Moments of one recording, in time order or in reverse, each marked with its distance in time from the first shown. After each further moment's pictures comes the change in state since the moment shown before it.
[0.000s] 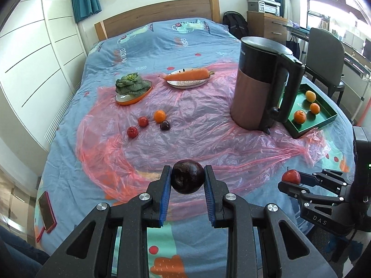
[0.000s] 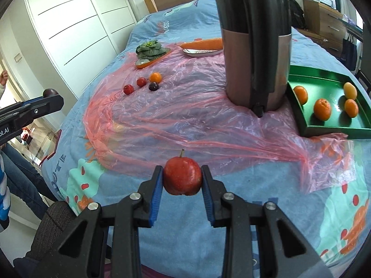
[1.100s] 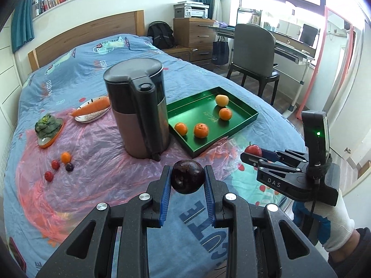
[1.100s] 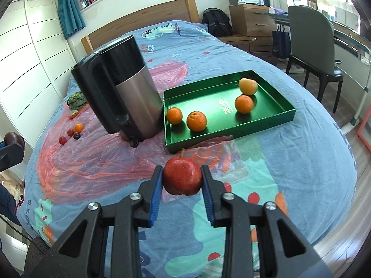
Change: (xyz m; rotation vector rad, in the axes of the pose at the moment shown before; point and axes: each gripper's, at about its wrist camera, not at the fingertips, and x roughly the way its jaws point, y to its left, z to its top) left arm -0.025 -0.179 0.048 0.200 -0.065 -0.359; right arm -0.099 -0.166 -0.010 0.239 -0.173 -0.278
